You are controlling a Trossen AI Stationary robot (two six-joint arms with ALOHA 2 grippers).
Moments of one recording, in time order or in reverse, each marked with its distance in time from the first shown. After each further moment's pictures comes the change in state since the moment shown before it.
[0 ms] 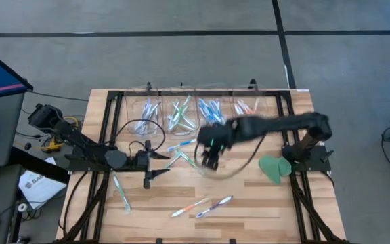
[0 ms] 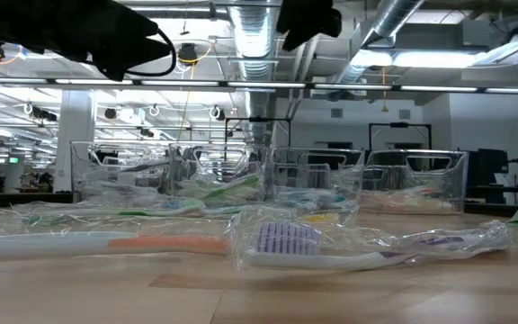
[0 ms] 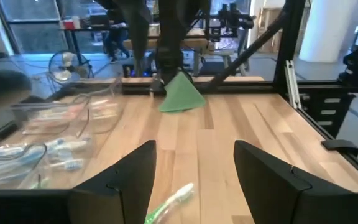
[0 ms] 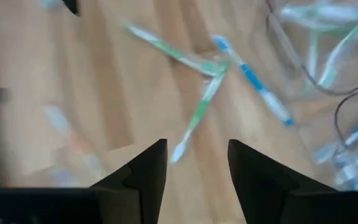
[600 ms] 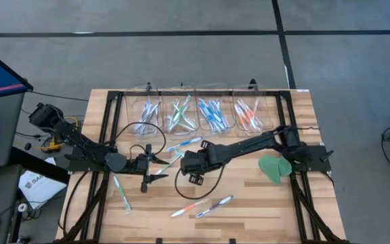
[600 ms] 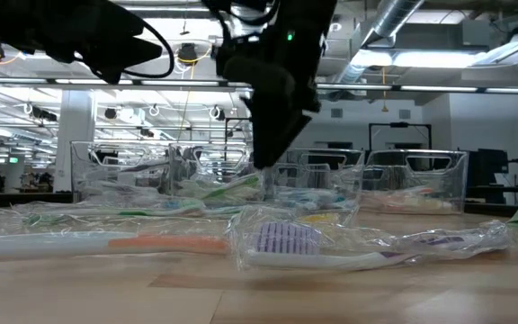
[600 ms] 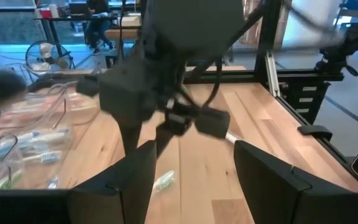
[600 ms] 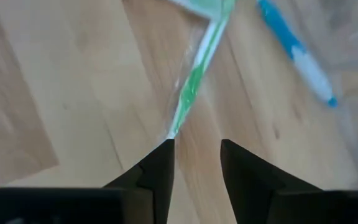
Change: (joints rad) left arm -0.039 0.000 0.000 -0.045 0.039 -0.031; right arm 0.070 0.363 0.000 0.071 0.177 0.089
